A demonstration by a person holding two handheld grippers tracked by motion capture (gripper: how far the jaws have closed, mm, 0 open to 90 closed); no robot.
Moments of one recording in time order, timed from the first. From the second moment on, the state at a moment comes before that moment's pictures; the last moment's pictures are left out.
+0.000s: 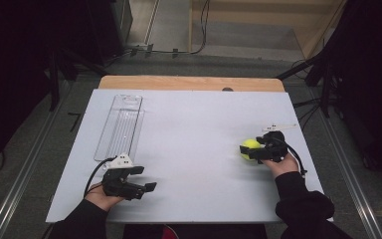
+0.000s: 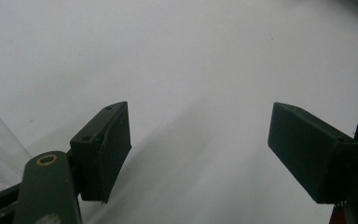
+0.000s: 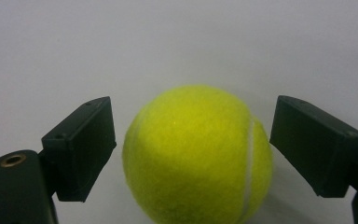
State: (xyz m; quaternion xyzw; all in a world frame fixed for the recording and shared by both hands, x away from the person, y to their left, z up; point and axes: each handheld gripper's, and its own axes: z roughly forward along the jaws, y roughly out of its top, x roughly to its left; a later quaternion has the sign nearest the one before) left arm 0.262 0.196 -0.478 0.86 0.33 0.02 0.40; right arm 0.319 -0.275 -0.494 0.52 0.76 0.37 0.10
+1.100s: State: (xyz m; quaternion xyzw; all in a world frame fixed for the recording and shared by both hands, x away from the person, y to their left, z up) left arm 0.263 0.196 -0.478 0.86 0.33 0.02 0.40; right arm 0.319 -0.270 -0.509 0.52 0.78 0.34 0.07
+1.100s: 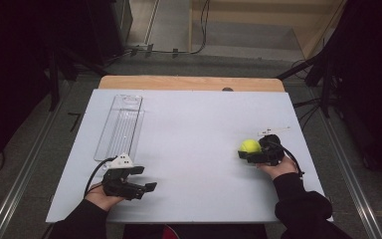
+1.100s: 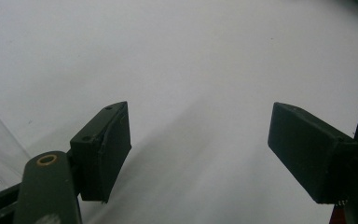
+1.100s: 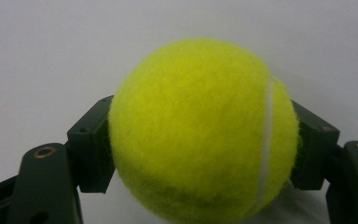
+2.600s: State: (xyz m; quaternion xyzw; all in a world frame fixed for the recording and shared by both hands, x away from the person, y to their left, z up) left arm 0.263 0.196 -0.478 0.86 0.33 0.02 0.40; right arm 0.311 -0.268 -0.479 0.50 0.77 0.39 0.09
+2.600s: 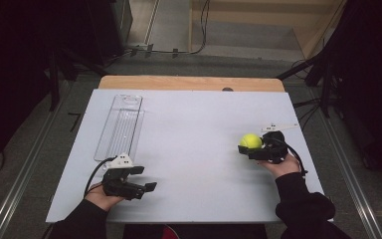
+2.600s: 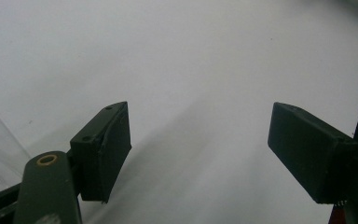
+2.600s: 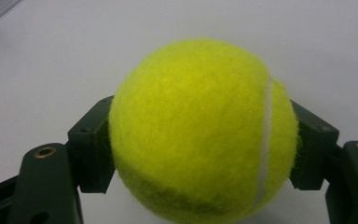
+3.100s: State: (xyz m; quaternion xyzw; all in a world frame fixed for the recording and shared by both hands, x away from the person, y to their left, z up) left arm 0.262 0.196 -0.478 0.86 0.33 0.02 0.40; right arm 0.310 -0.258 -0.481 0.49 0.78 0.39 0.07
